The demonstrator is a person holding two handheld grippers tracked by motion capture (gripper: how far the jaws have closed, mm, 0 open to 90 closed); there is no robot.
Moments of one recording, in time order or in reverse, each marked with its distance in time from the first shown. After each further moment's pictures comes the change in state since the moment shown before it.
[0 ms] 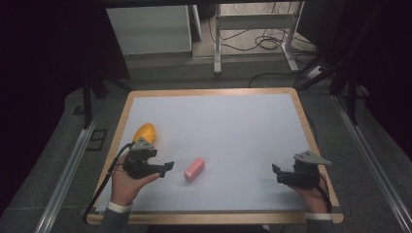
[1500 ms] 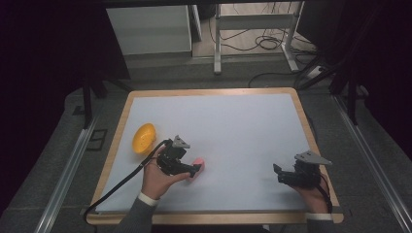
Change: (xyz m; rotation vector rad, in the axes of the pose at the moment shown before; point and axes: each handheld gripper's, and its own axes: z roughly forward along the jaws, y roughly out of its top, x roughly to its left) left arm -0.047 0.033 0.061 0.123 -0.043 0.100; right arm -0.002 -0.001 0.000 0.007 -0.017 0.006
